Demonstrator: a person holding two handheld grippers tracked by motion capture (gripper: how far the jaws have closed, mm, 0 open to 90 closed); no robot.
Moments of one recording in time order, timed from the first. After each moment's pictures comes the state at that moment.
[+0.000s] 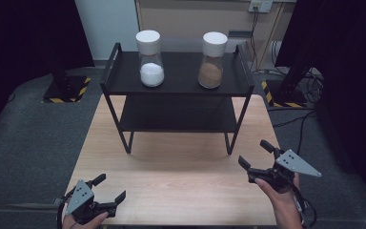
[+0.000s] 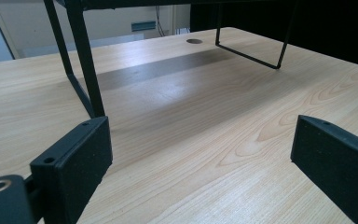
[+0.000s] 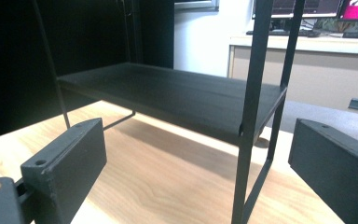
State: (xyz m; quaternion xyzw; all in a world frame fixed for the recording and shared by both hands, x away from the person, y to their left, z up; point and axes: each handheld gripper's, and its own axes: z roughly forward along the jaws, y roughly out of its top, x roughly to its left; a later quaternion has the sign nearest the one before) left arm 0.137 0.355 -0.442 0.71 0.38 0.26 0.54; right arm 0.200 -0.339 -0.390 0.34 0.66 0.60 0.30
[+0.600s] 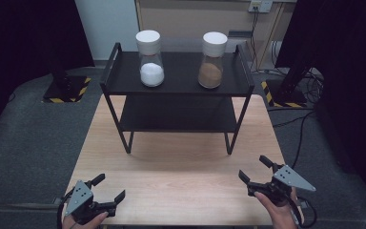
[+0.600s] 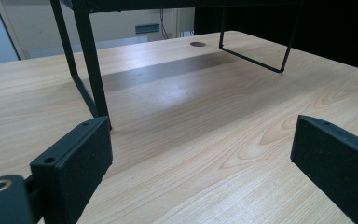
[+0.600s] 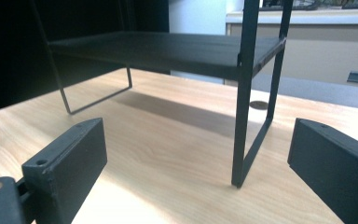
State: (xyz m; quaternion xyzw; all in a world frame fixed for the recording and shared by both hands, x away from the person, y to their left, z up) left arm 0.134 0.354 -0.444 0.70 0.39 0.27 0.54; right arm 0.183 -0.347 -0.431 0.36 0.67 0.58 0.28
